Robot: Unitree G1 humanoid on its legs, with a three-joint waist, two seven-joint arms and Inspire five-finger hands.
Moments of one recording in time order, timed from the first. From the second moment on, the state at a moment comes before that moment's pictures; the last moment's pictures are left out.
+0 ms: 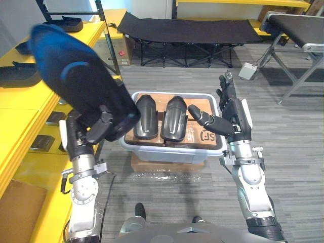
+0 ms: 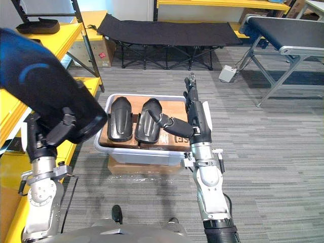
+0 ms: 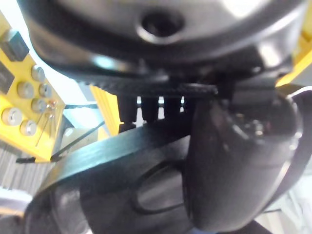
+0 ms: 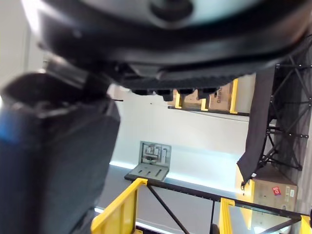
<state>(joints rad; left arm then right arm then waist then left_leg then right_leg) 0.27 0.07 0.21 -0.29 -0.08 -0.24 0.24 0.09 -0.16 0.02 -0.15 0.05 -0.33 -0.01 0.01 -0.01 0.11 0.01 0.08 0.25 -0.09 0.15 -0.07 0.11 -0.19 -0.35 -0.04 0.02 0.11</state>
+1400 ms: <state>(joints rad) 0.52 0.01 0.21 -0.42 -0.22 -0.31 -0.10 0.09 -0.13 0.12 0.03 0.05 -0.21 0.04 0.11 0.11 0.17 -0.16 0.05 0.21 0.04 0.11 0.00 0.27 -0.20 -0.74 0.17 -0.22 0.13</state>
